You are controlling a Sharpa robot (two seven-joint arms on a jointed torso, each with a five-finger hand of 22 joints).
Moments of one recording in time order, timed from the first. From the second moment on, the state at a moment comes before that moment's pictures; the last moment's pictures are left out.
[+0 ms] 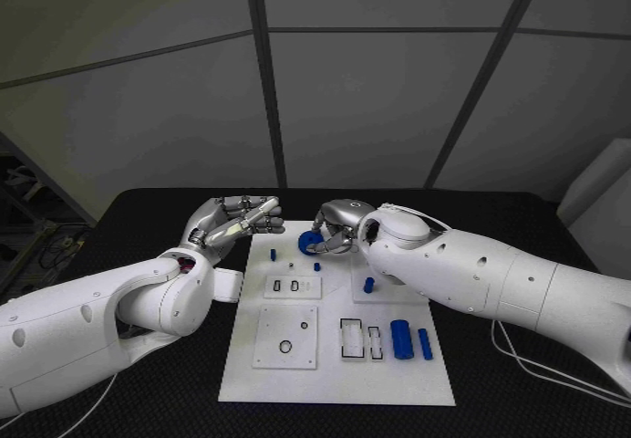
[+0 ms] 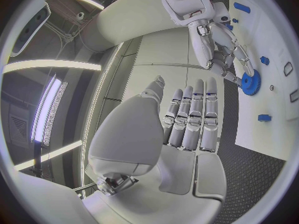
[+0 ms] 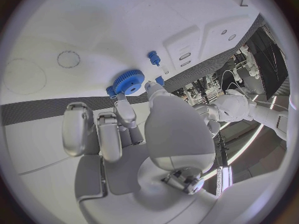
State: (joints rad) left arm 1.13 -0.95 0.06 1.68 -0.03 -0.44 0.48; left_hand 1.44 -0.08 0.11 0.16 0.14 0.98 0.20 0.09 0.07 1.08 0.15 0.08 0.07 1.13 0.10 0.17 0.16 0.19 0.93 0.21 0.42 0.18; right arm 1.24 -0.37 0.03 1.12 -1.61 -0.18 -0.18; right_hand 1.24 -0.09 0.08 0.29 0.37 0.91 0.17 0.10 0.08 1.27 0.09 1.25 1.19 1.47 0.02 1.55 1.31 0.07 1.40 0.13 1.45 1.31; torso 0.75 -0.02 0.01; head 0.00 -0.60
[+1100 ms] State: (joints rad) left arm 1.13 -0.96 0.06 1.67 -0.03 -0.45 0.48; left_hand 1.44 -0.08 0.10 0.15 0.14 0.98 0.20 0.09 0.07 1.08 0.15 0.08 0.07 1.12 0.11 0.16 0.16 0.19 0.92 0.21 0.42 0.18; right arm 1.24 -0.46 0.03 1.22 -1.56 -0.33 -0.14; right_hand 1.28 -0.12 0.09 0.27 0.37 0.91 0.17 0.09 0.07 1.29 0.08 1.27 1.21 1.47 0.02 1.56 1.31 0.05 1.42 0.12 1.46 1.31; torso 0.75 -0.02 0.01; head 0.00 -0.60
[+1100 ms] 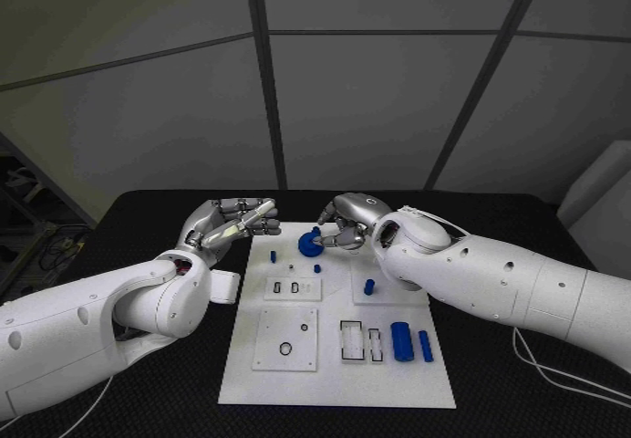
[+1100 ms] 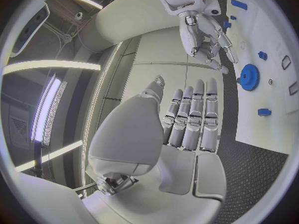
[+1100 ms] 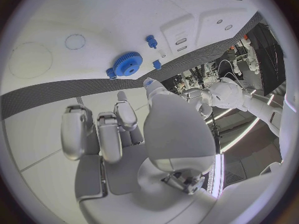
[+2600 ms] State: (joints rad) left arm 1.13 -0.95 0.06 1.66 -0.03 -0.45 0.47; left_hand 1.44 -0.08 0.10 0.15 0.14 0.98 0.20 0.09 0.07 1.08 0.15 0.08 0.07 1.12 0.11 0.16 0.16 0.19 0.91 0.22 0.42 0.18; right arm 1.23 -0.40 0.03 1.15 -1.56 -0.18 -0.16; right_hand 1.33 -0.11 0.10 0.26 0.32 0.89 0.15 0.07 0.07 1.30 0.07 1.29 1.23 1.47 0.01 1.57 1.31 0.05 1.42 0.12 1.46 1.31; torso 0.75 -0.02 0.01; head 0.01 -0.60
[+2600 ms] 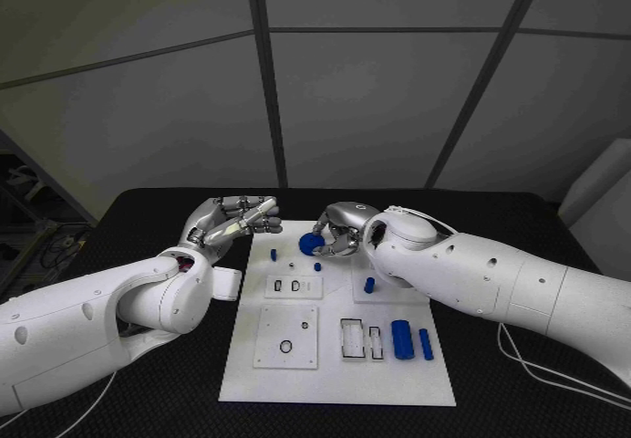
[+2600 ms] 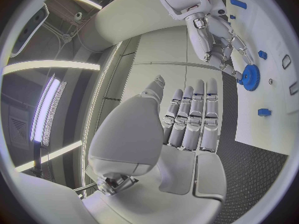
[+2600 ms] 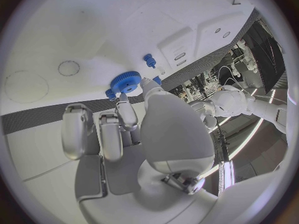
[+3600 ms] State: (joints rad) left arm 1.13 -0.95 0.06 1.64 -0.03 -0.44 0.47; left_hand 1.44 -0.08 0.10 0.15 0.14 0.98 0.20 0.09 0.07 1.08 0.15 0.08 0.07 1.12 0.11 0.15 0.17 0.19 0.91 0.21 0.42 0.18; right arm 1.23 -0.85 0.02 1.37 -1.26 -0.35 0.08; right_hand 1.43 -0.13 0.12 0.19 0.32 0.91 0.16 0.07 0.07 1.28 0.08 1.26 1.20 1.47 0.01 1.57 1.31 0.05 1.40 0.12 1.45 1.31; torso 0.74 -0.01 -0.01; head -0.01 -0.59
